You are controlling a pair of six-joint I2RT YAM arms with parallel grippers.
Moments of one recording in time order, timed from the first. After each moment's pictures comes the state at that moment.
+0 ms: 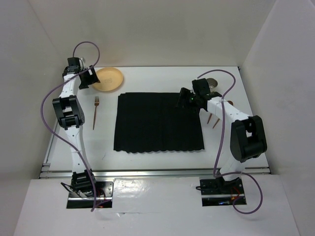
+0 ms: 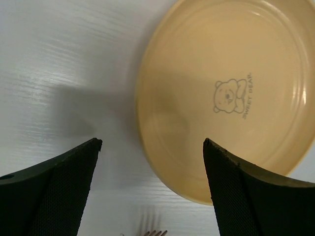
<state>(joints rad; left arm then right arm) 0.24 2.56 2.35 -0.63 0.21 -0.22 0.28 1.67 1.19 -0.40 -0.19 0.57</state>
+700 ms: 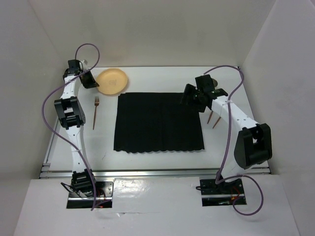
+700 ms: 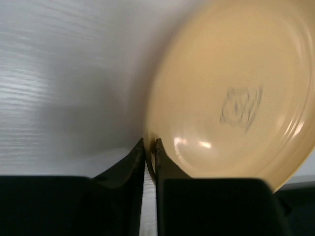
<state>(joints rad) 0.26 2.67 2.45 -0.68 0.35 -0.22 0.28 1.58 1.25 -0.55 -0.06 0.61</state>
